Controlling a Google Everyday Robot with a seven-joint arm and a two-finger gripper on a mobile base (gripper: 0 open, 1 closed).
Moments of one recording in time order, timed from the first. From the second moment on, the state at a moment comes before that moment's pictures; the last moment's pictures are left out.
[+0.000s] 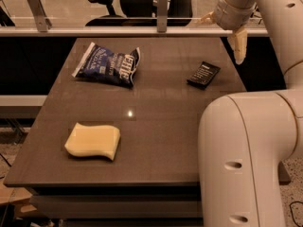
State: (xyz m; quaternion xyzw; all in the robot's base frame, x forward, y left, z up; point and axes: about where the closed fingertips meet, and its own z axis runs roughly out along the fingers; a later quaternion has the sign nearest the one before) arm 0.719 -0.227 0.887 -0.88 0.45 -0.08 0.10
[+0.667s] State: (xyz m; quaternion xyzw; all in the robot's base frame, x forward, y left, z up) arm 0.727 -0.193 0.870 -0.92 0.37 -0.07 0.08
